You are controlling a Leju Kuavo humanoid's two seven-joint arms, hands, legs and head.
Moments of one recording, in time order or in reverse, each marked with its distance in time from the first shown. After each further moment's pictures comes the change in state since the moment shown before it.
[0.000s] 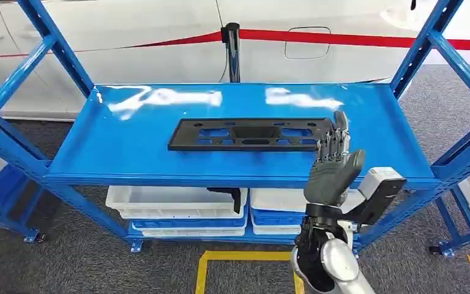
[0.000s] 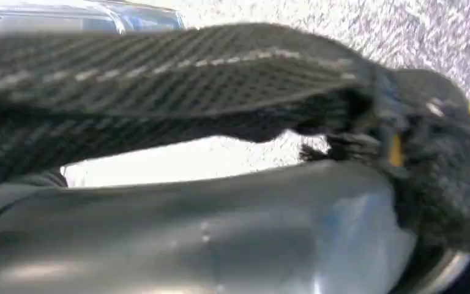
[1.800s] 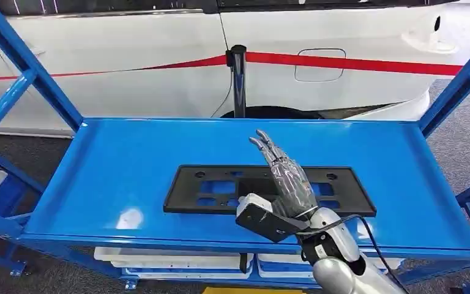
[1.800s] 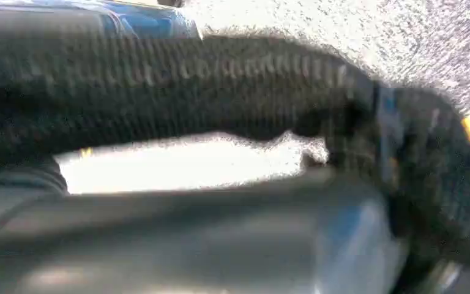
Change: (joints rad) left arm -0.001 0.012 -0.012 0.003 -0.052 -0.021 -0.021; right arm -0.111 -0.244 0.201 -0.001 0.881 0.540 0.587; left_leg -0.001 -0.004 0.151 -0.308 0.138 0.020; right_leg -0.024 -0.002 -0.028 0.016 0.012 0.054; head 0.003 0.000
